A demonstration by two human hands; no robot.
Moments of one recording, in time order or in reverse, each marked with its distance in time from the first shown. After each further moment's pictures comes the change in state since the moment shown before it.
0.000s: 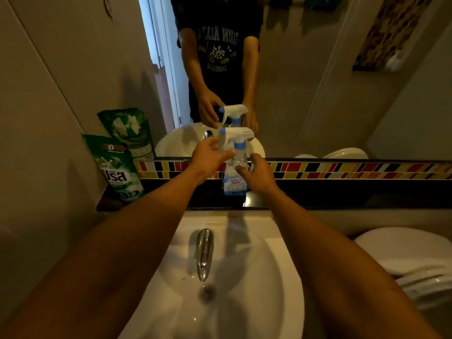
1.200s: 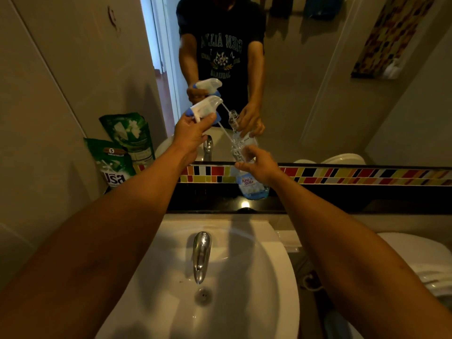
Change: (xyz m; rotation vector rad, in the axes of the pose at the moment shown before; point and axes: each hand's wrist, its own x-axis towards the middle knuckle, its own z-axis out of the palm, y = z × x) left_hand 0.014 0.061 -0.035 -0.496 0.145 0.023; right_hand 0.033 -0.003 -0.038 -0.125 -0.182 -0.132
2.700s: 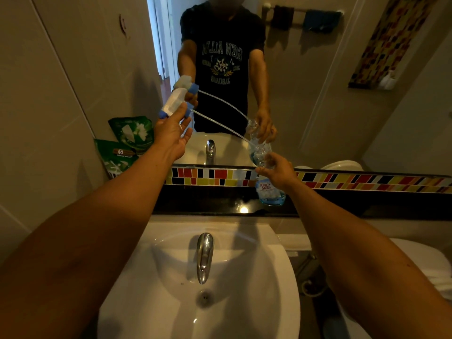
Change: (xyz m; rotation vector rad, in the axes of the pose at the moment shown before) left_hand -0.007 0.038 -0.040 -0.398 0.179 -0.111; right_hand -0.020 0.014 -0.023 -0.017 0.122 0.102
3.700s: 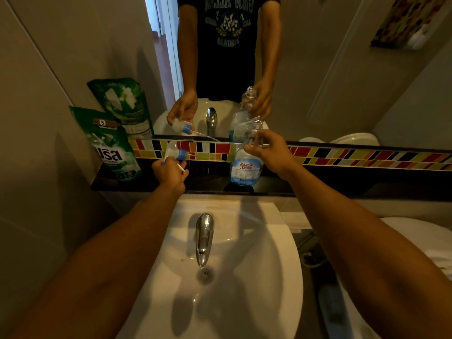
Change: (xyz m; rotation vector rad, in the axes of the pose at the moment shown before) left_hand 0.022 -0.161 -0.122 0.169 0.466 -0.086; right_hand 0.007 -0.005 0.039 0.309 -0.137 -0.053
